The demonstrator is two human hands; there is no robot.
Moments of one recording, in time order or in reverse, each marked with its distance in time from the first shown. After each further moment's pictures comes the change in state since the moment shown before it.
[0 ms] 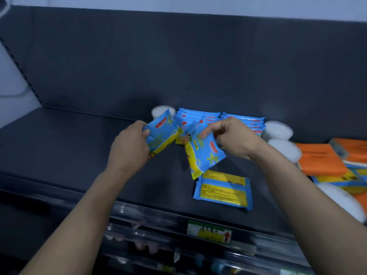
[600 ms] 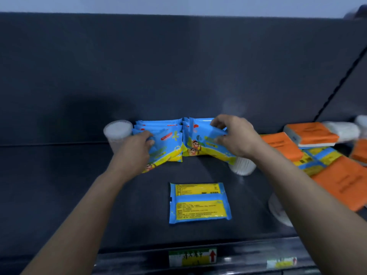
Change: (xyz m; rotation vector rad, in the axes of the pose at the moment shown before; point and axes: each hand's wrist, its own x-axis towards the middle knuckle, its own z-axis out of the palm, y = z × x) left_hand 0.058 0.044 0.070 -0.050 -0.349 0.312; right_hand -0.003 0.063 -0.050 -0.313 0.269 0.189
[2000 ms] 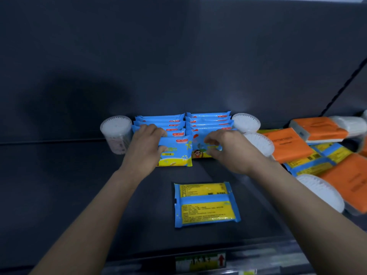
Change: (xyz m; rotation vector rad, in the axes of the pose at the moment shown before) left_hand 0.027 -0.028 0.041 0.113 0.086 0.209; right_hand -0.008 -0.008 0.033 -0.143 -0.112 -0.114
